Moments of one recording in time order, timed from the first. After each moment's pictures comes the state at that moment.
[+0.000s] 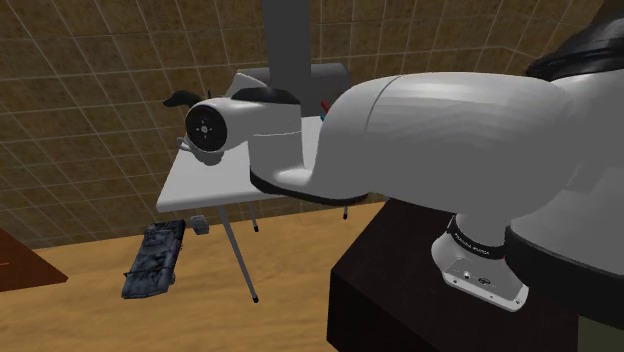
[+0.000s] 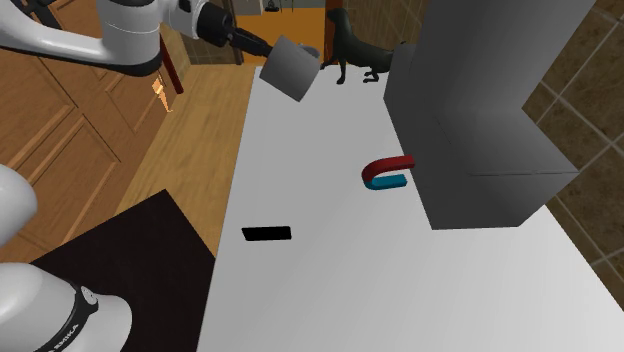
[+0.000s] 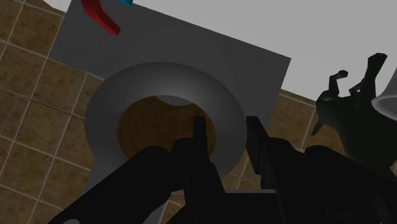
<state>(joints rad) -1.22 -1.01 1.59 -2.20 -0.23 2.48 1.22</state>
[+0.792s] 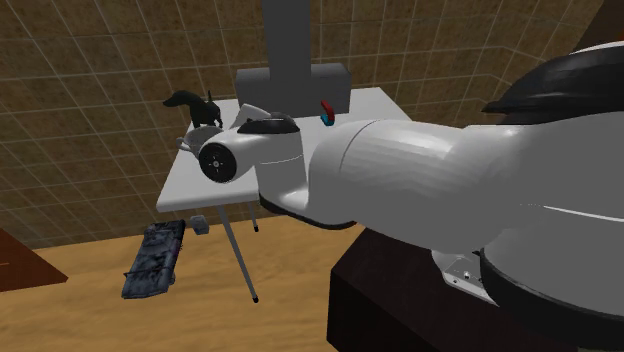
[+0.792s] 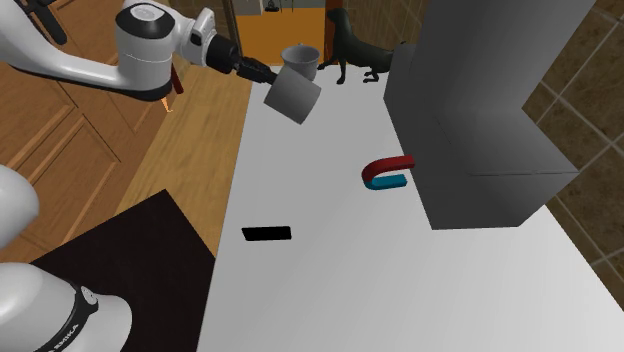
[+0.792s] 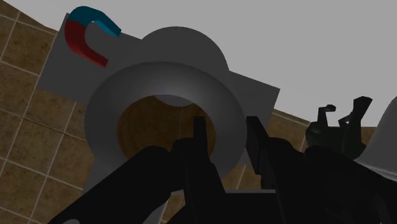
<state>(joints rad) -1.28 -1.07 1.71 -2.22 -0.20 2.55 1.30</state>
